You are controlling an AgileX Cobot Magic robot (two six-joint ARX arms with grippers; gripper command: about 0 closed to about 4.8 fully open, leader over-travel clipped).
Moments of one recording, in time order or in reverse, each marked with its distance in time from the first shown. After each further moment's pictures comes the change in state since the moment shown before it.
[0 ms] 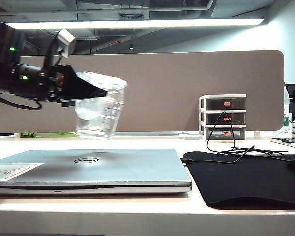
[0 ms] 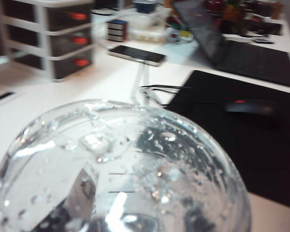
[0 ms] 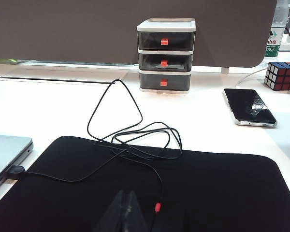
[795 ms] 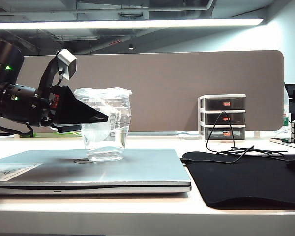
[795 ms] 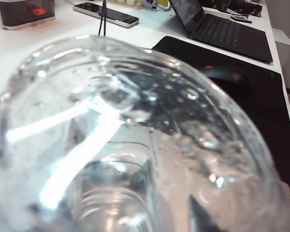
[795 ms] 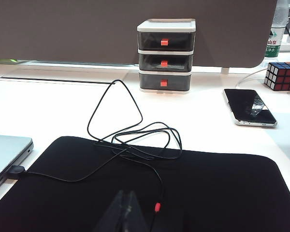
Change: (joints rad) left arm -0.048 -0.006 -0.174 0.018 -0.016 0.025; right arm 0.000 0.000 0.000 0.000 -0.003 0.000
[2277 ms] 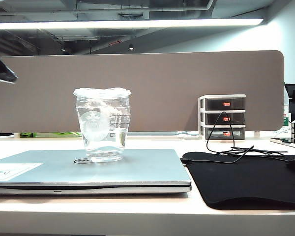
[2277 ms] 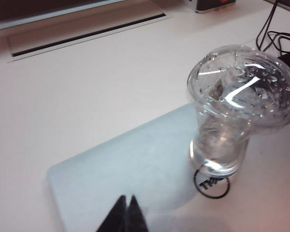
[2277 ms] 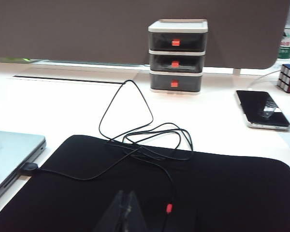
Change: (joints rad) left arm 0.135 -0.915 -0.233 -0.663 -0.620 -0.005; right arm 0.000 0.000 0.000 0.000 -0.045 0.000
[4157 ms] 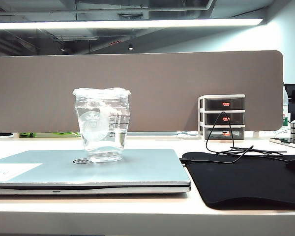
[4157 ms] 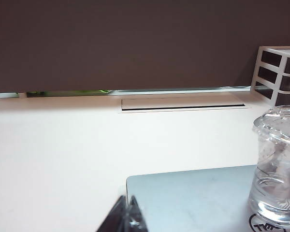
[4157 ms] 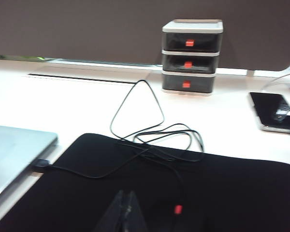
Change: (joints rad) left arm 0.000 -0.858 -0.471 0.081 -0.323 -0.224; right arm 0.000 0.000 0.000 0.001 -0.033 -0.013
